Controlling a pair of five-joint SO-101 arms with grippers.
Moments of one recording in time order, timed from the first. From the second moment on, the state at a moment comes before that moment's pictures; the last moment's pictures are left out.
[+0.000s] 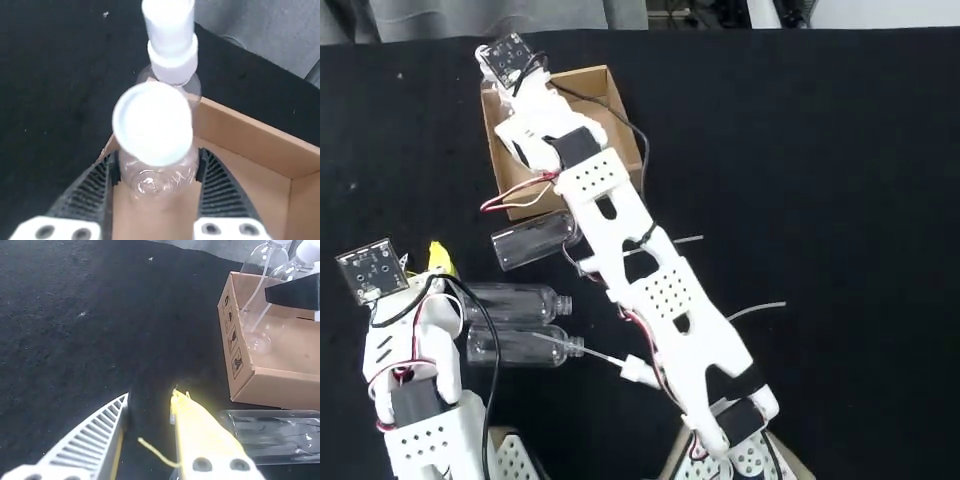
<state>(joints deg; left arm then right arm) -24.0 -104.0 93.6 42.5 3.3 -32.5 72.4 -85.9 59.0 8.0</state>
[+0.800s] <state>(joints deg) -24.0 -104.0 93.6 42.5 3.3 -33.4 76.4 -92.3 61.5 7.7</state>
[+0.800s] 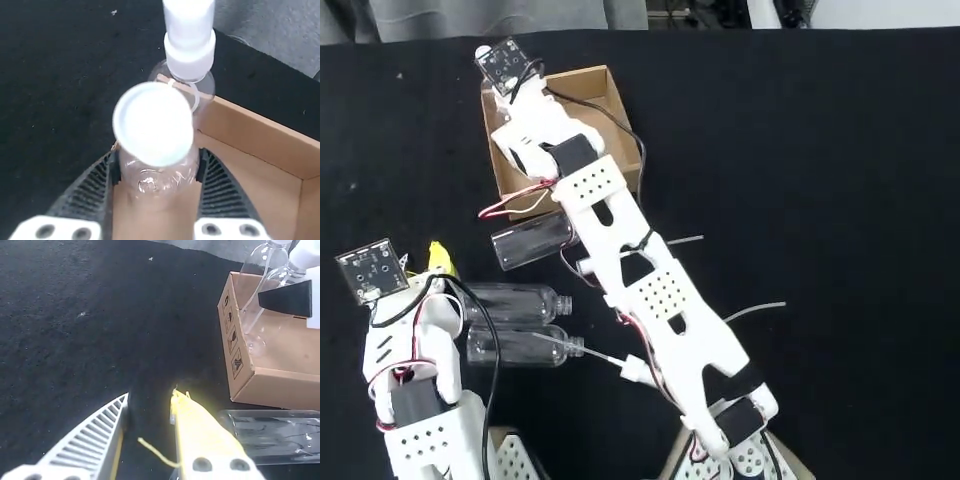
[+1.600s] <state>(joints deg) -24.0 -104.0 93.6 42.5 3.3 -34.9 76.4 -92.3 67.6 7.7</state>
